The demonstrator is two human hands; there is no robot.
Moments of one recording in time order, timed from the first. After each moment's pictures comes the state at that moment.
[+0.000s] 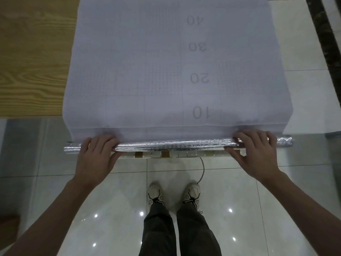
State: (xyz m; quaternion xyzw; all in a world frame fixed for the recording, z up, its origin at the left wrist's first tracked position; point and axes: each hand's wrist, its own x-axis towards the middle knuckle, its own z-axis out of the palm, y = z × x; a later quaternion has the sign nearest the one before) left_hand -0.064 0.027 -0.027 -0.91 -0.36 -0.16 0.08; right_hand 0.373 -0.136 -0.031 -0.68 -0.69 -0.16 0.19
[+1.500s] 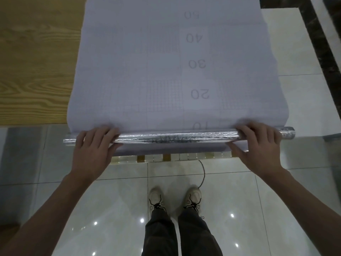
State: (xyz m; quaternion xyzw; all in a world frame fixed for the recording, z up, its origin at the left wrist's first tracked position) left_hand -0.057 0.058 -0.004 -0.90 -0.37 -0.17 0.14; right_hand 0.379 -0.119 -0.015 -0.71 -0.65 -0.20 0.17
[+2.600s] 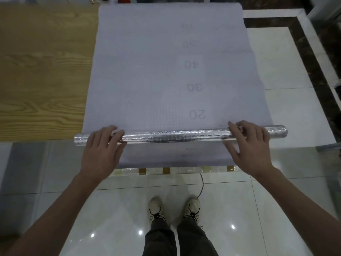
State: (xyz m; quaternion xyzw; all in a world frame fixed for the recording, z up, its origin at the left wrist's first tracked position) left_hand -0.036 0.079 0.037 -0.90 -0.38 -0.17 0.10; right_hand 0.380 -0.088 0.034 -0.73 -0.65 -0.15 0.14
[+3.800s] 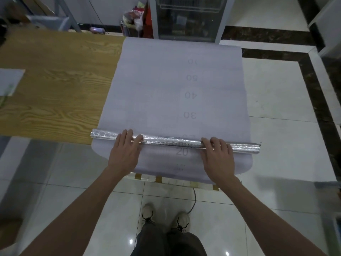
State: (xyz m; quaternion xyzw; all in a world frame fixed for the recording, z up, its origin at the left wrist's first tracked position) left_hand 0.041 0.074 0.058 -0.87 -0.49 -0.03 0.01; right_hand 0.360 -0.038 0.061 -0.75 -0.65 -0.06 0.11
